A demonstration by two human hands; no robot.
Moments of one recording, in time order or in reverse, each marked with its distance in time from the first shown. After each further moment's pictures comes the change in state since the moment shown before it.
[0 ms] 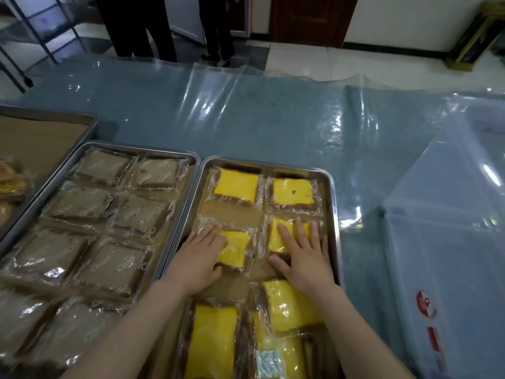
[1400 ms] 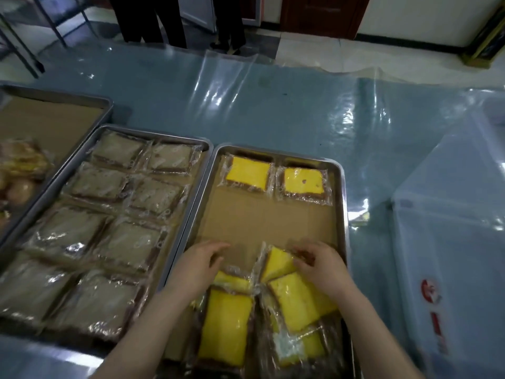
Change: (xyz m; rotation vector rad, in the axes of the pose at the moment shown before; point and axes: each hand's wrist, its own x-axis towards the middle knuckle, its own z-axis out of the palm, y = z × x) left_hand -0.056 0.011 0.004 -0.477 0.132 -0.195; right_hand -0.044 0.000 -0.019 0.475 -0.041 0.037
